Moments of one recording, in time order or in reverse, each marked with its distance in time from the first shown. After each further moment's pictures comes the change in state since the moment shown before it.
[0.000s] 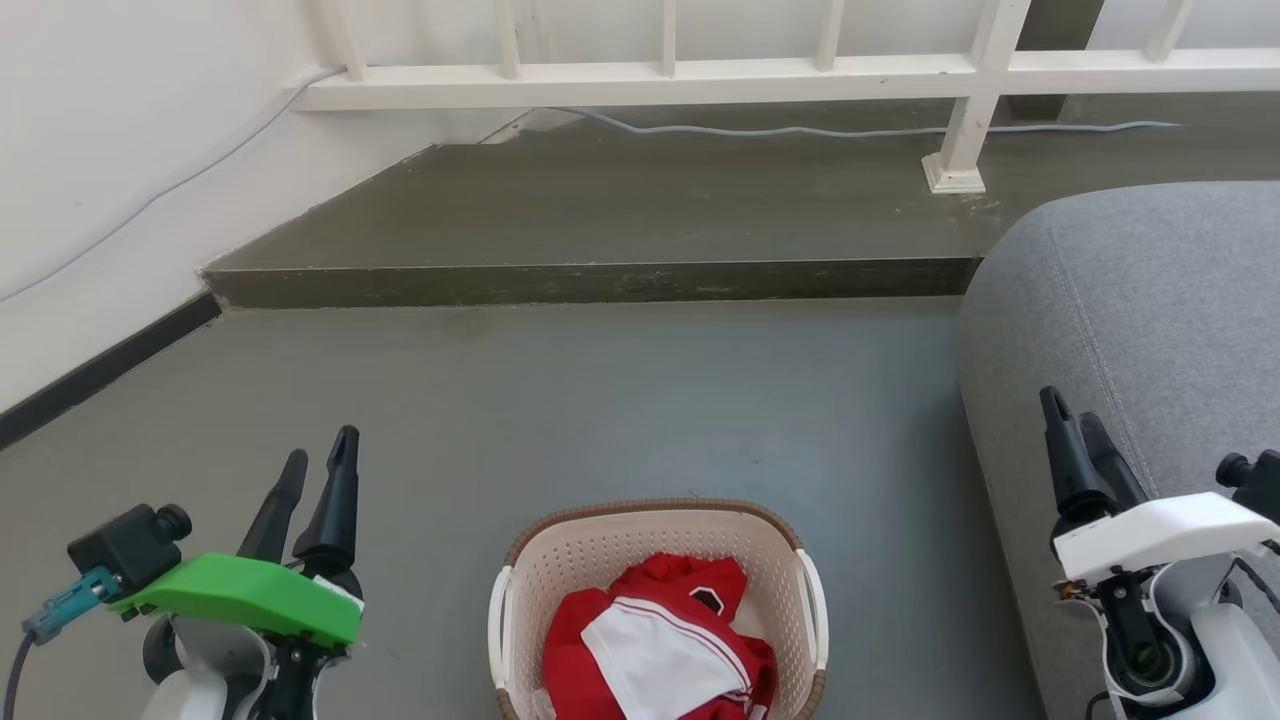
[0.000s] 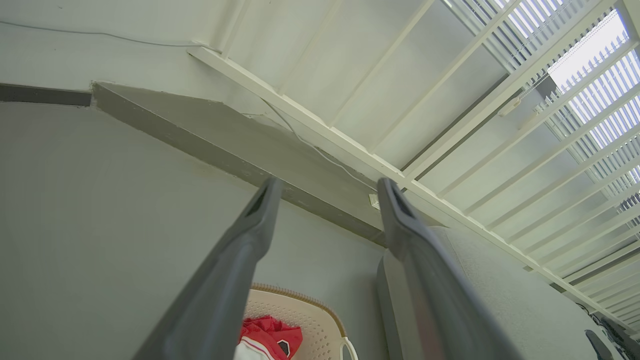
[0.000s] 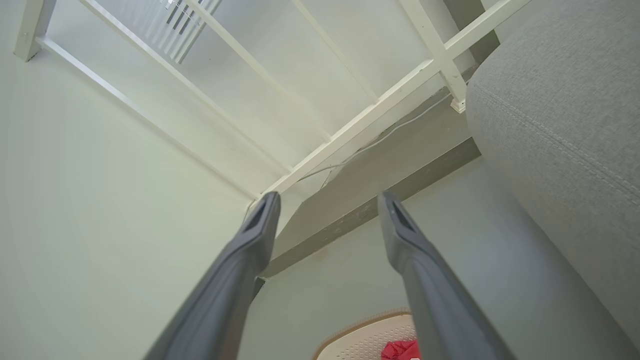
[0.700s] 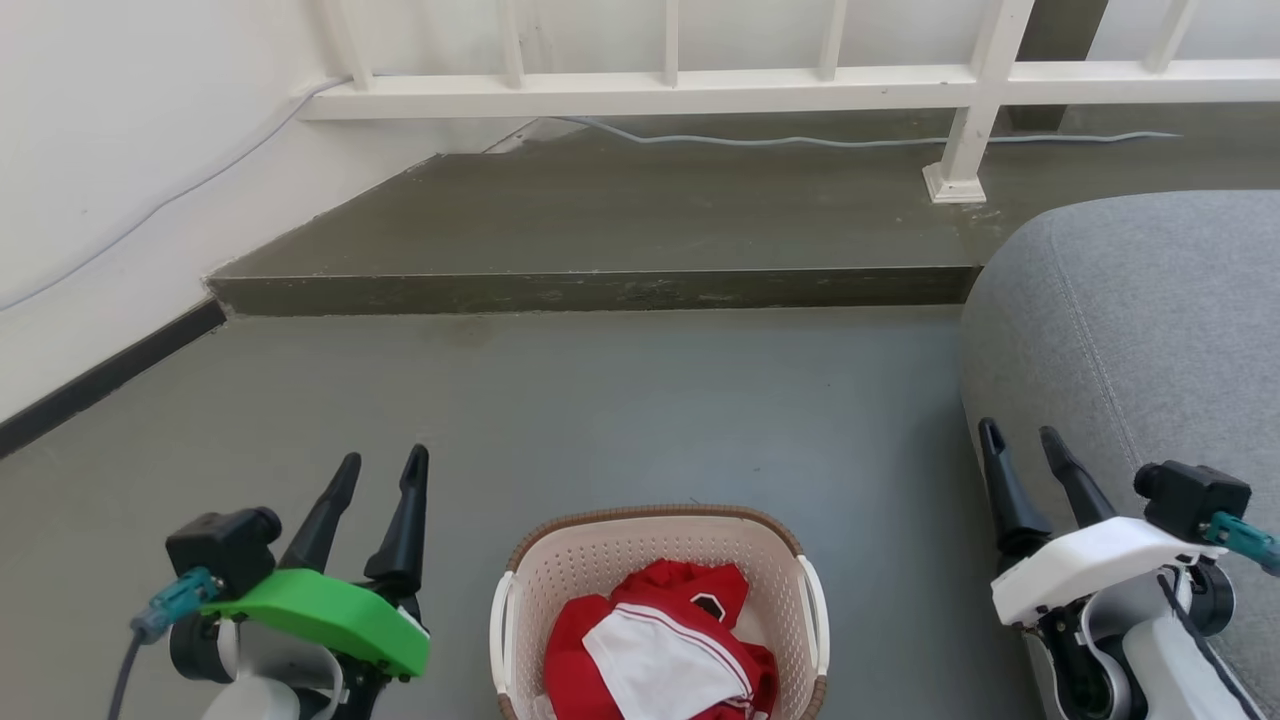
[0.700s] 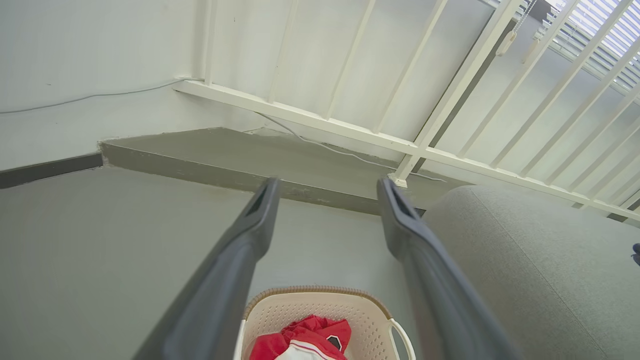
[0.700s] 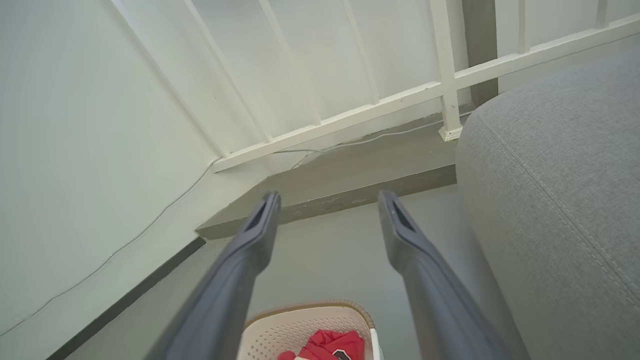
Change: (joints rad) left arm -0.002 0.016 -0.128 -0.030 0.250 0.047 -0.060; right arm 0.009 -0.014 0.119 0.021 -0.310 -0.053 -0.070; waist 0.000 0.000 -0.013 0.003
